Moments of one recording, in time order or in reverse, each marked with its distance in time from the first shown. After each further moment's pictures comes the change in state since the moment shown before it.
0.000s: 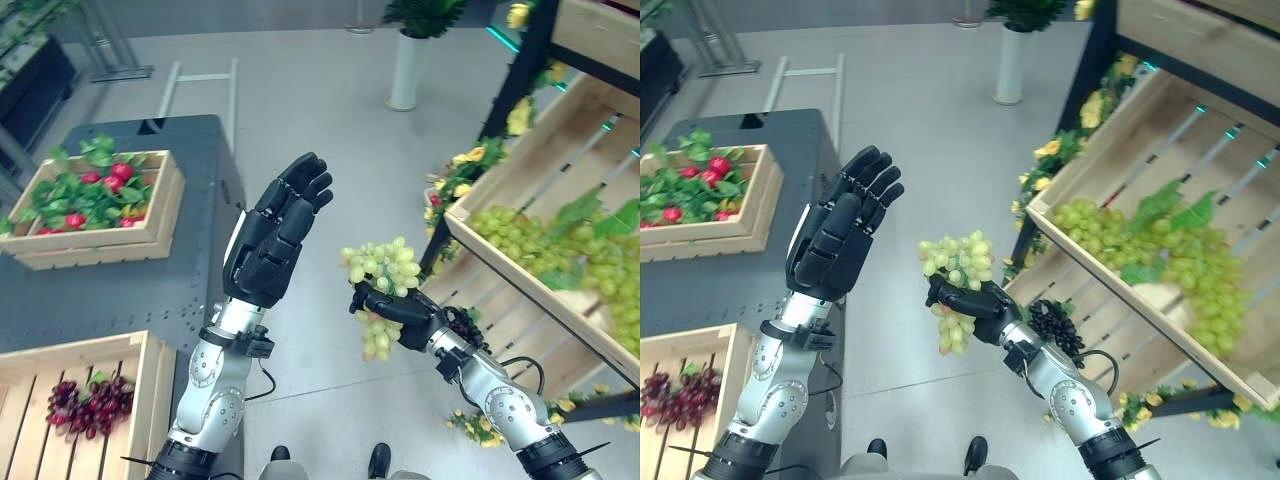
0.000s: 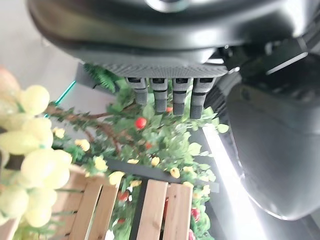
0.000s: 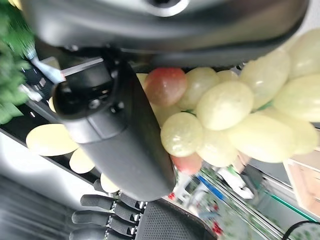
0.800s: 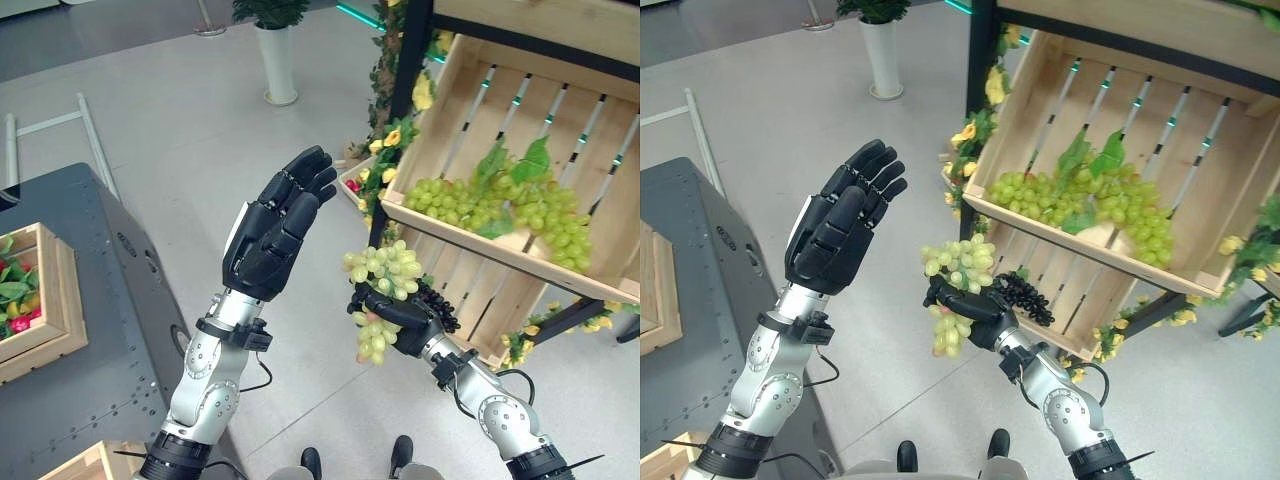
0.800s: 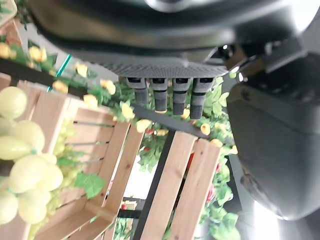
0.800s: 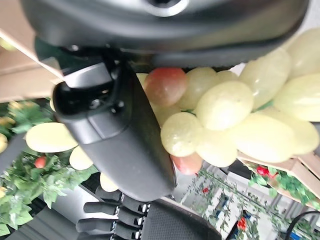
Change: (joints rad) left arm -0.029 0.036 0.009 -0.009 -0.003 0.045 -0.011; right arm 0.056 0.081 -0.032 -0.005 -0.003 0.000 -0.001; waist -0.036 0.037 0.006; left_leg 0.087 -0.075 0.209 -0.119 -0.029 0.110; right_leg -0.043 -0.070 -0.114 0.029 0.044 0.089
